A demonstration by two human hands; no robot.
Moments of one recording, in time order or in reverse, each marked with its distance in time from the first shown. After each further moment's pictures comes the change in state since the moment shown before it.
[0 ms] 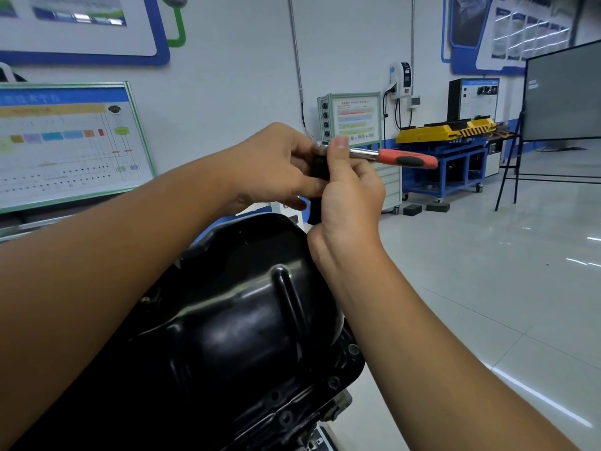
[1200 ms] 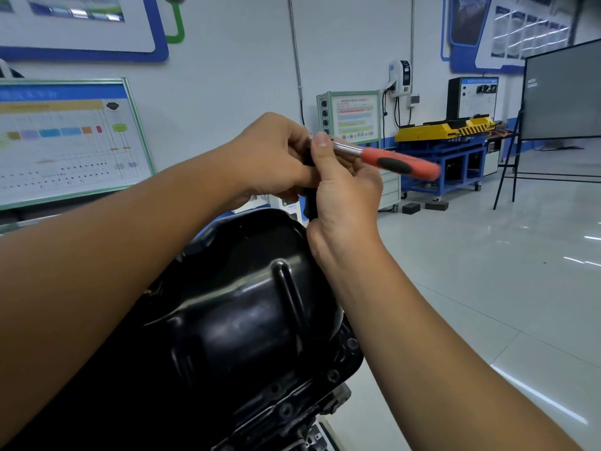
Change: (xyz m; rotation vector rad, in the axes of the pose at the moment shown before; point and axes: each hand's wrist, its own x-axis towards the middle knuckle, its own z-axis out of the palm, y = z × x) left_hand 0.003 -0.001 0.002 0.021 0.168 -0.001; right_hand -0.005 0.001 0.002 -0.003 -0.045 -0.015
